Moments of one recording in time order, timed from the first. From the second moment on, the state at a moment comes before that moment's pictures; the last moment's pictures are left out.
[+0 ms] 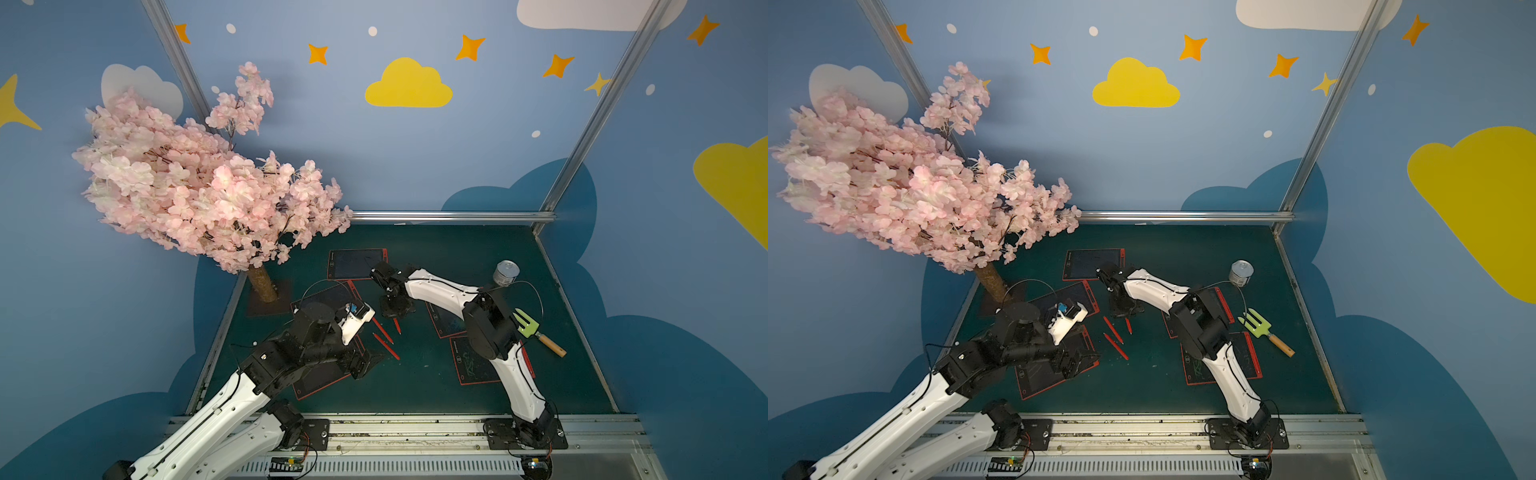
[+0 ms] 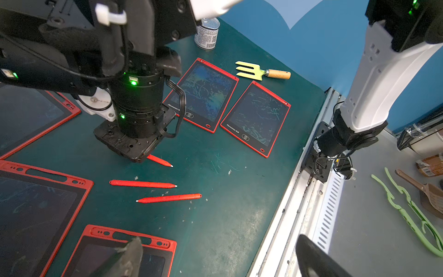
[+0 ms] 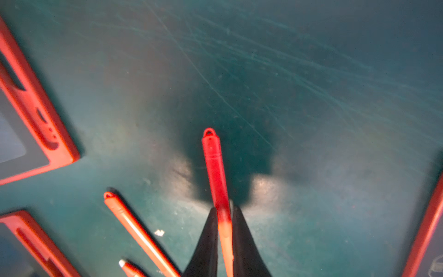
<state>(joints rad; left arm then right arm) -0.69 0.75 0.78 -0.67 0.35 -0.05 0.86 2.28 1.85 -0.98 0.04 0.62</state>
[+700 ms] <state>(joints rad) -0.69 0.76 0.78 -0.67 0.35 -0.05 0.85 2.29 1.87 -0.98 0.02 0.60</state>
